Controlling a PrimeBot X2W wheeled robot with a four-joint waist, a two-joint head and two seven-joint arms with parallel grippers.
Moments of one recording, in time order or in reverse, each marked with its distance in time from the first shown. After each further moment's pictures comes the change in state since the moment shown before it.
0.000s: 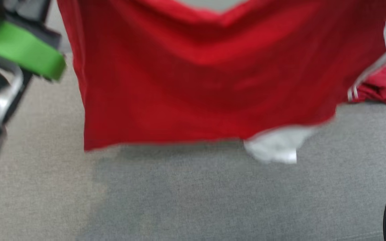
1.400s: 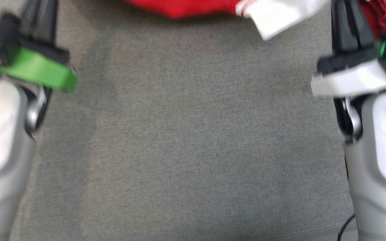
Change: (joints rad) left arm 0.014 -0.137 0.003 0.468 0.056 -0.054 -0.476; right arm 0.131 0.151 0.057 0.334 -0.040 0.000 -0.414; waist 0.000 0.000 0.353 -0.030
